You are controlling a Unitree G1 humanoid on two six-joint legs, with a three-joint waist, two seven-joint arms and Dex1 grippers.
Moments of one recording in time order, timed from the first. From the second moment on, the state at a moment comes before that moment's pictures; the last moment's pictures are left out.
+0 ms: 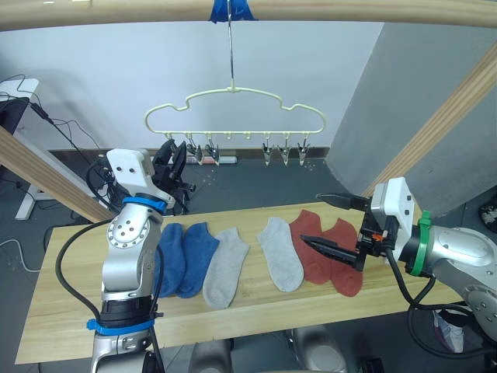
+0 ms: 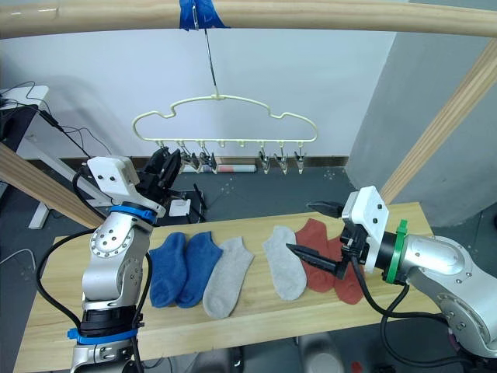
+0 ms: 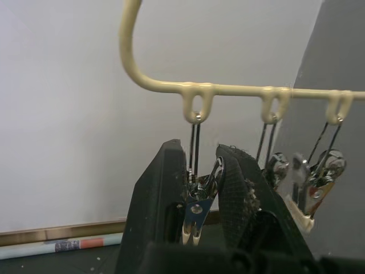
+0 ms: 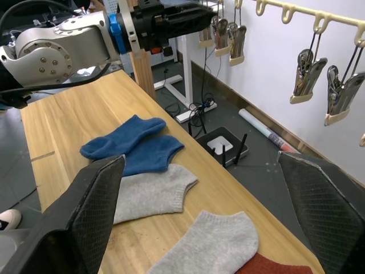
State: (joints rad) left arm -0.32 0.31 0.21 -0.15 -0.24 0.15 -0.27; right arm -0.15 -0.77 -0.10 -0.77 0.77 0.71 0.64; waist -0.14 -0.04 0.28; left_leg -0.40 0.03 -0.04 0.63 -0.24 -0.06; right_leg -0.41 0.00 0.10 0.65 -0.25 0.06
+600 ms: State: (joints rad) left arm -0.27 0.34 0.21 -0.23 -0.24 0.22 -0.26; right arm -0.13 -0.77 -0.10 -0.77 0.77 0.71 0.63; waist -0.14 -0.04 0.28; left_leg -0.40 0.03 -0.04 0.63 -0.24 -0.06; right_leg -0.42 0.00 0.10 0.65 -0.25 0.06
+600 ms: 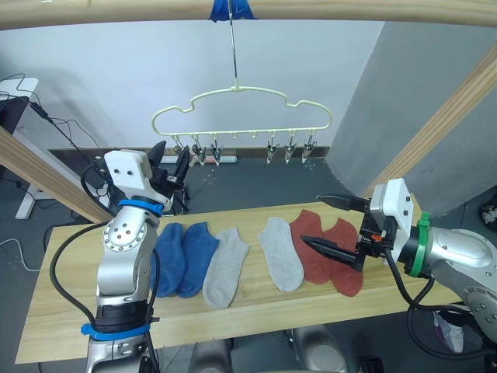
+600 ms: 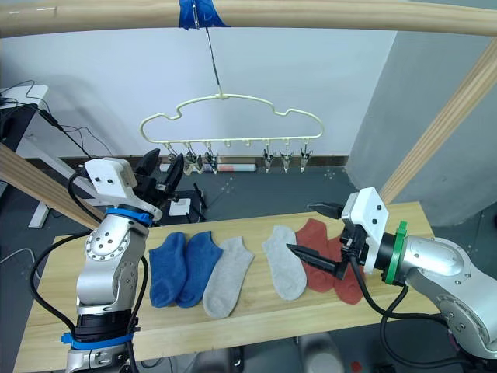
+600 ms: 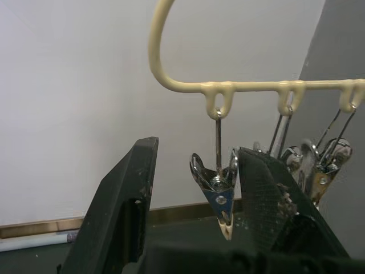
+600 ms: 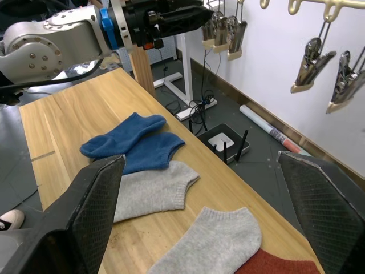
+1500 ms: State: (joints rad) left arm -0.28 0.37 0.22 -0.22 -0.27 0.23 -0.30; right arm -0.10 -0.77 -0.10 -0.77 0.77 0.68 0.65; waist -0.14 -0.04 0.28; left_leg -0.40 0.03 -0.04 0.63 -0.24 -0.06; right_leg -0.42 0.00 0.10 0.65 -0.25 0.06
